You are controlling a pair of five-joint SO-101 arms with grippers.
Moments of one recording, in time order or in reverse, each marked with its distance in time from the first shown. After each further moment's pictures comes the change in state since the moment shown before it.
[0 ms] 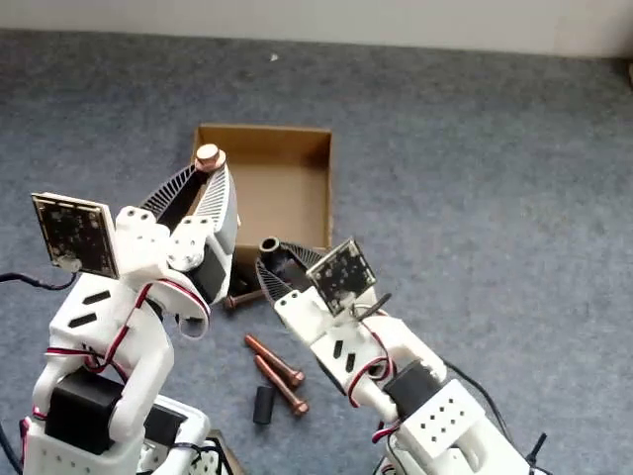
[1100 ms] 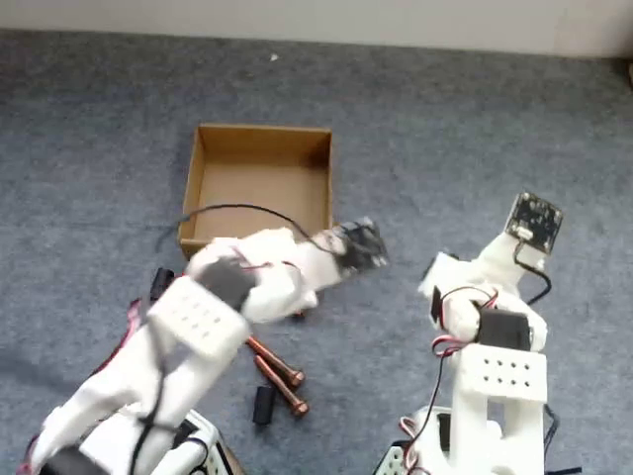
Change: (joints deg) left arm 14.9 40.5 -0.4 14.1 -50.3; right arm 44.4 10.8 -21.5 48.4 -23.6
